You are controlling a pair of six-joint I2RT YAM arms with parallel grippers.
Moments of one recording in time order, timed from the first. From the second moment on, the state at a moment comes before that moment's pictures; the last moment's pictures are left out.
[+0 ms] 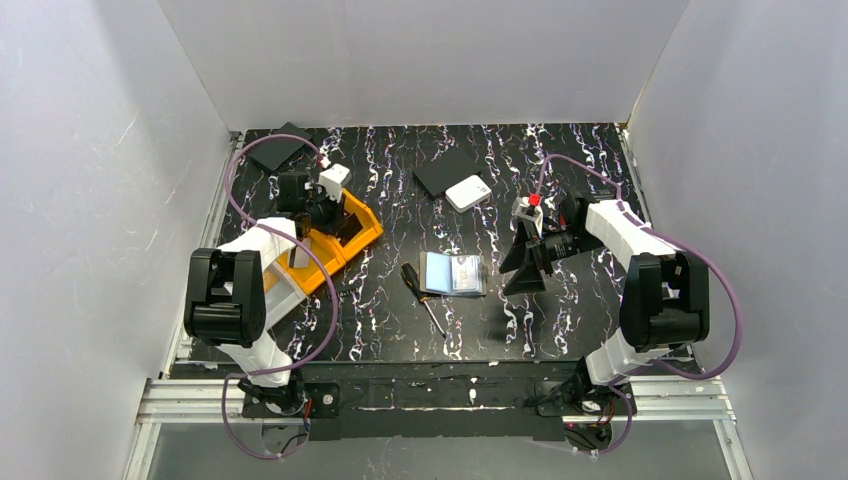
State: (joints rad) left arm -0.07 1.65 0.95 -0.06 0.41 0.31; right arm 0.12 1.59 1.09 -1.30 -1.25 -1.21
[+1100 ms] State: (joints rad) left arm -0.06 0.84 0.61 -0.10 0.65 -0.55; right arm 0.08 1.40 1.01 -1.07 -1.11 -1.07
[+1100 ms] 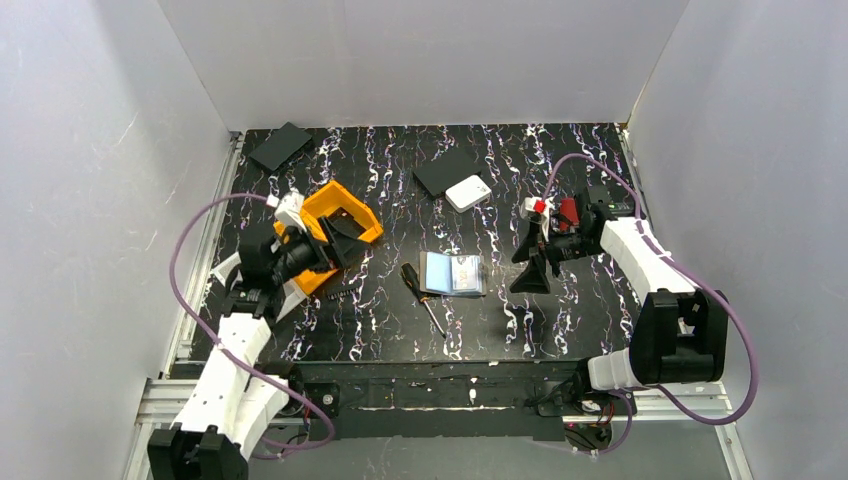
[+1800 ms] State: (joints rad) left arm -0.86 1.27 0.74 -0.15 0.11 -0.72; right arm 0.15 1.44 0.92 -0.65 -1.04 -0.57
